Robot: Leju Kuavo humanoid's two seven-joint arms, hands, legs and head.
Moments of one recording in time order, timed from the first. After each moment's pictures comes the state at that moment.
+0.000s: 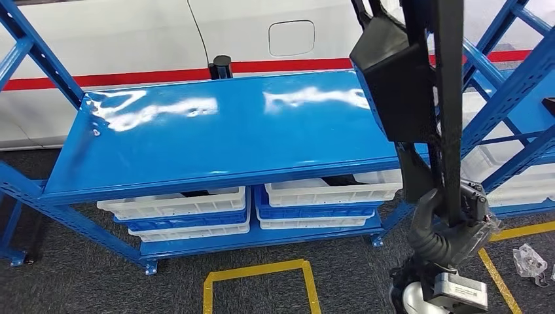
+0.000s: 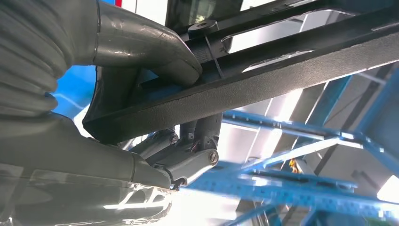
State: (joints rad) left arm -0.10 -0.20 1.25 -0.20 -1.09 0.29 -0.12; right arm 0.02 0.05 0.11 -1.84 0.25 -0.61 -0.64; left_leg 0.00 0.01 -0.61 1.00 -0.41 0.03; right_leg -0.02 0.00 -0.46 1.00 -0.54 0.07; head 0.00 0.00
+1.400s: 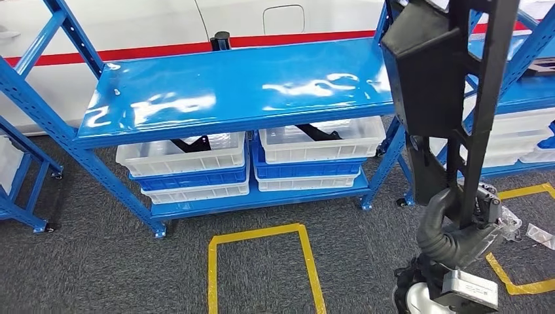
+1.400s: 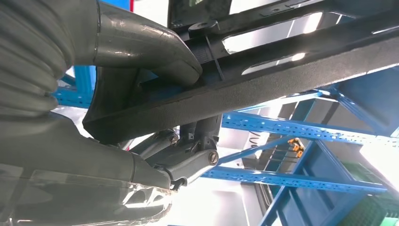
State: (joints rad) left arm -0.11 -0.21 1.22 -0.20 -1.13 0.27 -0.17; right arm 0.04 0.08 0.06 -1.86 0.26 -0.61 -0.62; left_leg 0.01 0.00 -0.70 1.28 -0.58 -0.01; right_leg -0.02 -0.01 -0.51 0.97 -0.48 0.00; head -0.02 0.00
